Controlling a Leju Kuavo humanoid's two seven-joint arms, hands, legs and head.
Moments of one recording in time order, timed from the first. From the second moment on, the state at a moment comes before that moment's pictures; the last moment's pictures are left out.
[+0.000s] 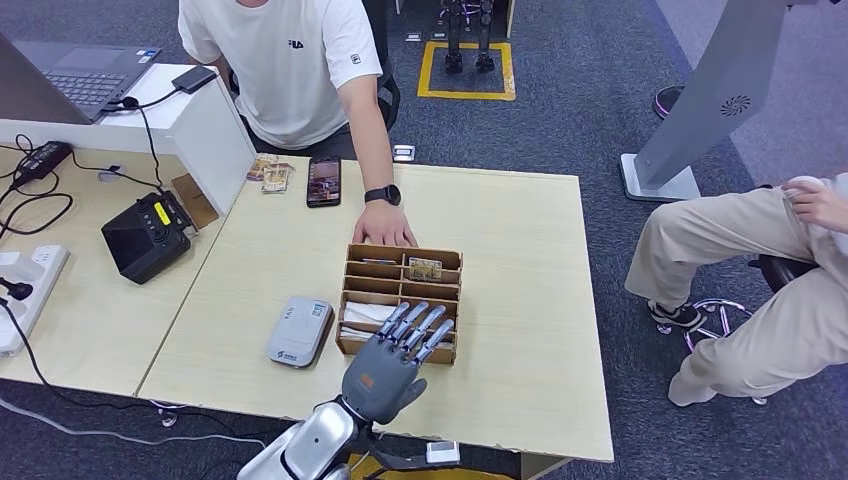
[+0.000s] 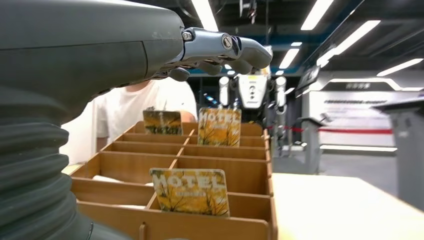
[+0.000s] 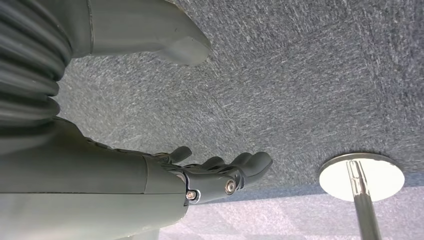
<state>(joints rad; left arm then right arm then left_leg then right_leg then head) -0.17 -0.04 -0.70 -1.16 -1.37 0.61 -0.04 -0.09 0.31 -1.51 -0.53 1.25 -0.66 -0.43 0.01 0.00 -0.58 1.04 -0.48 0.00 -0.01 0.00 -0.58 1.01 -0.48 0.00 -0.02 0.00</state>
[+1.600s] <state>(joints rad) -0.24 -0.08 -0.70 -1.00 -1.38 0.57 0.02 -0.09 0.31 -1.52 -0.53 1.28 -0.66 -0.42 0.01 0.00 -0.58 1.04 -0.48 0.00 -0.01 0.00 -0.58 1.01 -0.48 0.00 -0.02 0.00</state>
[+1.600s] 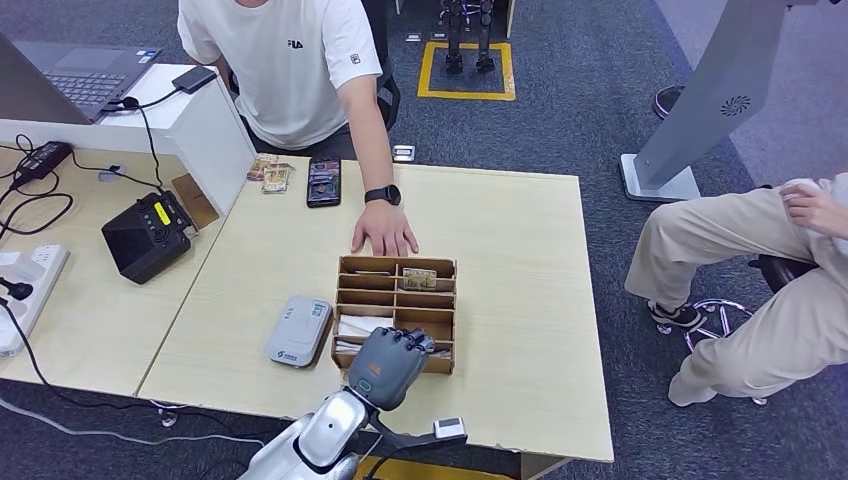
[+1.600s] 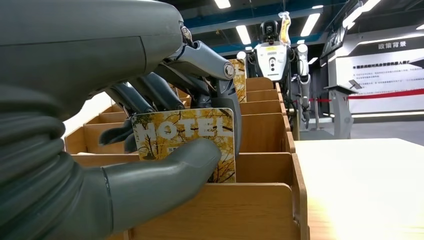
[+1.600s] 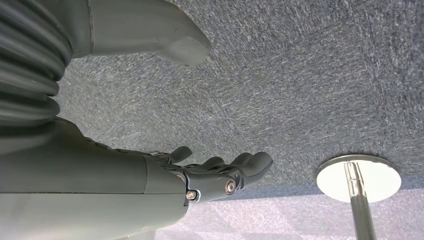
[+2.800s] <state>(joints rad) -0.16 -0.24 -0.40 -1.33 -0.38 0.62 -0.46 -0.09 0.32 -1.55 -0.57 1.30 -0.66 -0.40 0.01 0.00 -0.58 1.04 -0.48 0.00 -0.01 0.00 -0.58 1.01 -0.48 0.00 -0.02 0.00</state>
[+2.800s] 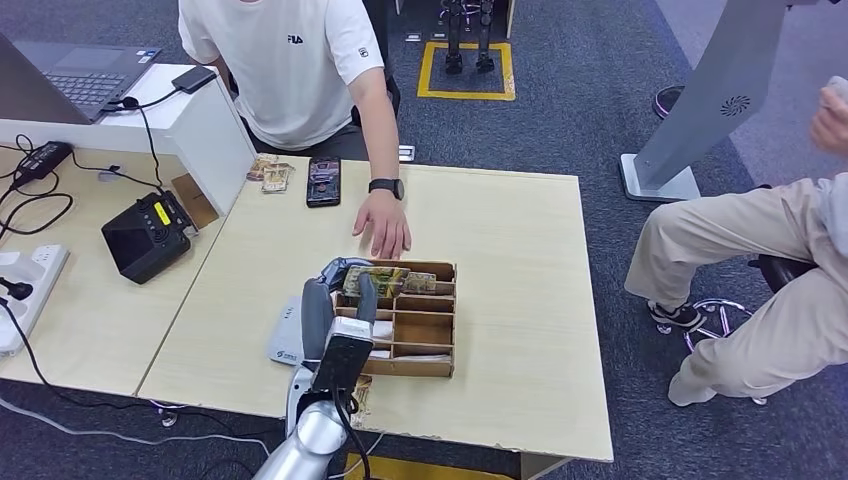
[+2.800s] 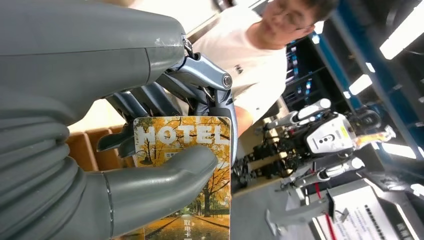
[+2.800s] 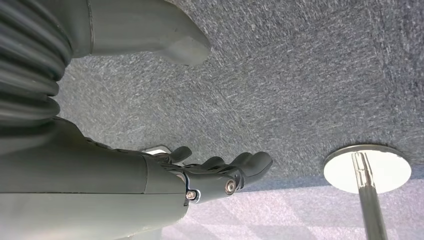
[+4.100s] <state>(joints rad) -0.74 -0.18 -0.22 -0.82 -0.59 0.70 -0.25 -0.11 0.31 -1.55 -0.54 1.36 -0.66 -0.42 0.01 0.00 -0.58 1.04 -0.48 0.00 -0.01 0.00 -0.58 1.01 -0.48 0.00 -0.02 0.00</state>
